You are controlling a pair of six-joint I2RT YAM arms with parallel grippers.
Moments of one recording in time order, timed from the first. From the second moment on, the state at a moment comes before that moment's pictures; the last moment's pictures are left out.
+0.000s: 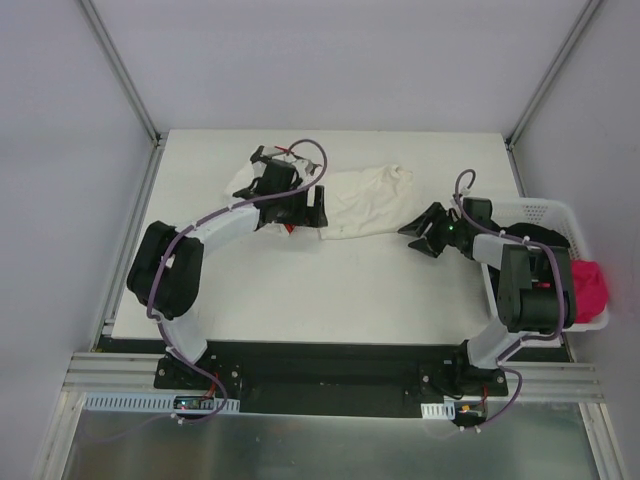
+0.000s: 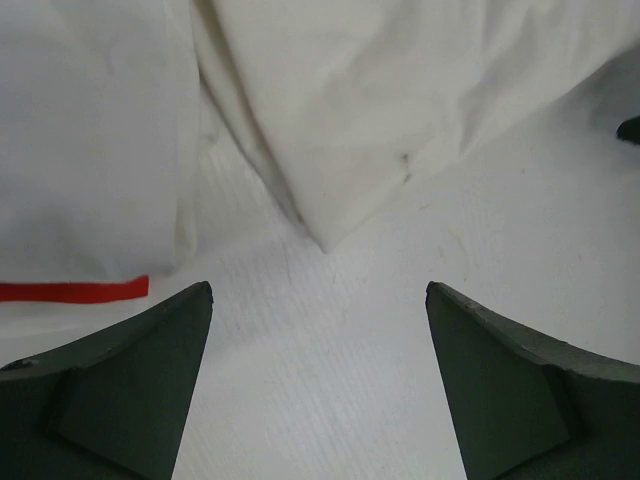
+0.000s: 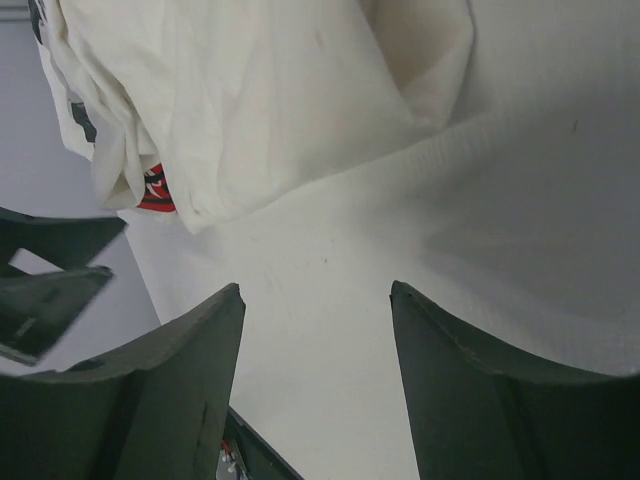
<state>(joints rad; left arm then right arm) -0.49 1.77 1.32 -0.32 0.23 -0.35 -0.03 1.62 0.73 0.05 -0.63 0.74</state>
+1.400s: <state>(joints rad) -0.52 1.68 0.82 0.35 0.27 -0.53 -0.04 1.87 0.90 0.20 -0.50 0.76</state>
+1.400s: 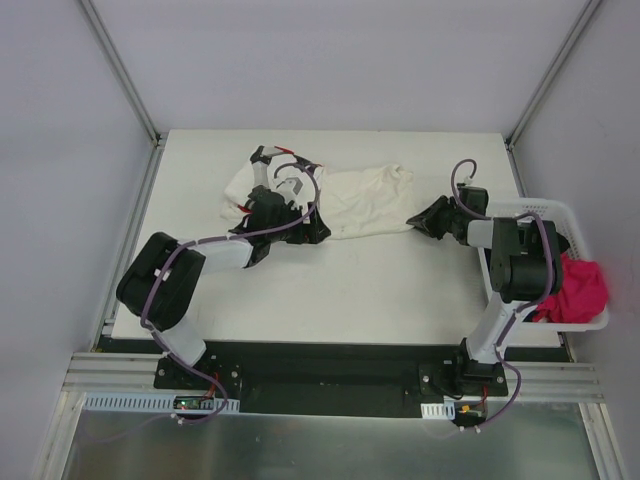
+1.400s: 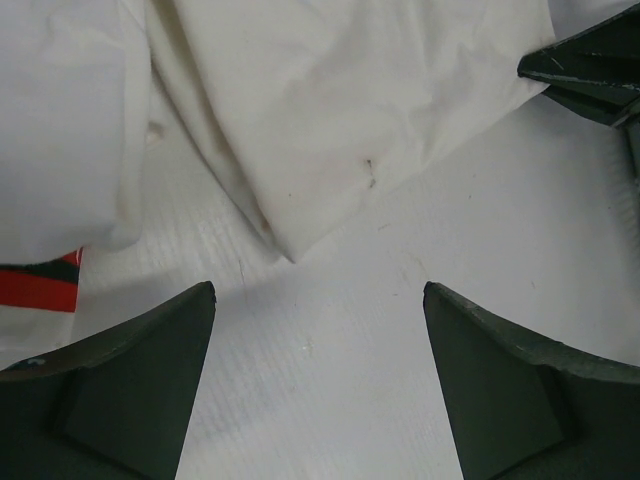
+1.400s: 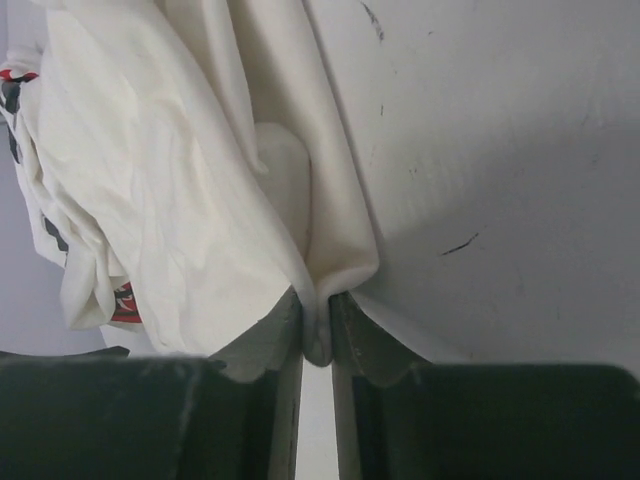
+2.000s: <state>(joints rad) -0.56 1.42 0.67 0.29 0.13 -0.55 0.05 1.49 0.67 0.05 -0.38 0.74</state>
